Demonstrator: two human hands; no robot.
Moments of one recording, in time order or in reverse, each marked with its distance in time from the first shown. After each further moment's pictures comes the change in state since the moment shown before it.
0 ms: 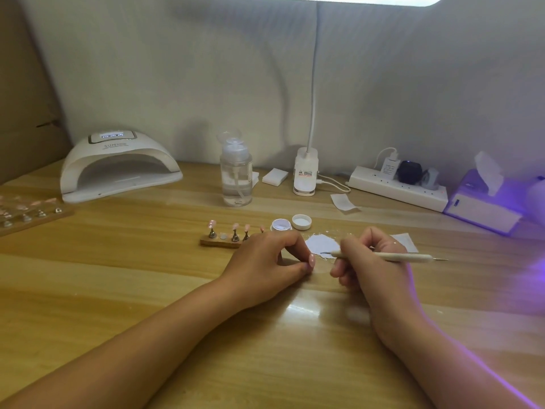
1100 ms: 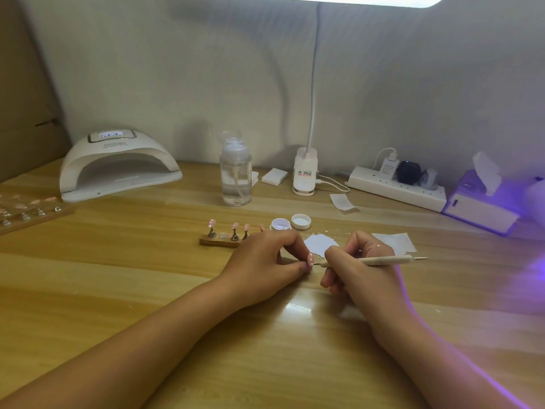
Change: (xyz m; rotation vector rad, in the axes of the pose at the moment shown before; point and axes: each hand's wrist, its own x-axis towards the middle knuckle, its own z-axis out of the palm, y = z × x) left_hand 0.000 -0.002 -0.001 0.003 -0.009 0.005; right_hand -0.003 0.004 0.000 -0.176 -0.095 0.014
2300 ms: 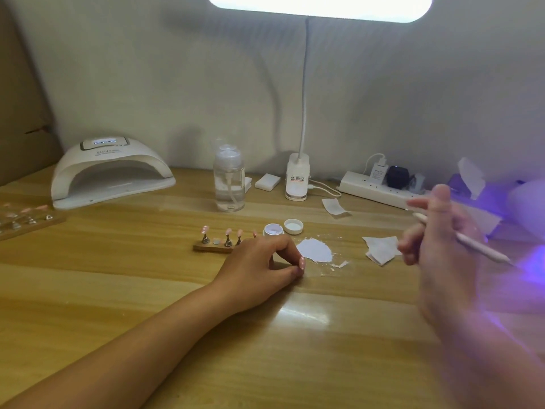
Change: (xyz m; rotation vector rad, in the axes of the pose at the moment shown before) left_hand -0.001 0.002 0.001 -0.001 0.017 0.008; right_hand 0.014 -0.022 -0.058 0.146 0.474 -0.304
